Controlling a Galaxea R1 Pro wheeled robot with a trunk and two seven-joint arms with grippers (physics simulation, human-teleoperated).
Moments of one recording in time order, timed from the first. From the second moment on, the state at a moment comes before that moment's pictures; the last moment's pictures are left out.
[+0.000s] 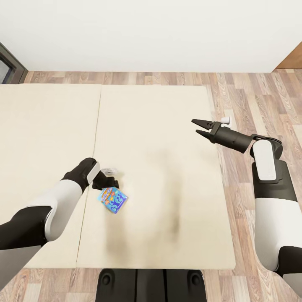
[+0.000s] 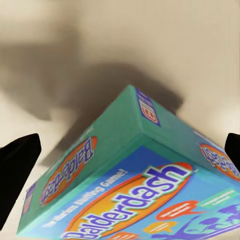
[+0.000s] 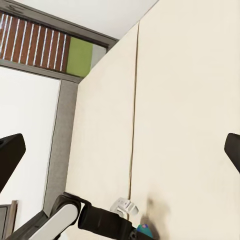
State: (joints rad) left arm -1.28 0.01 0.03 -0.32 0.06 1.03 -0.04; right arm -1.06 -0.16 -0.15 -1.29 -0.82 1.04 0.48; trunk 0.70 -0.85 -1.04
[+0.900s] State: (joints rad) left arm -1.26 0.02 0.03 -0.35 0.06 1.04 -0.07; right arm -1.06 -0.16 -0.15 -1.29 -0.81 1.04 0.48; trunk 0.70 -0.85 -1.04
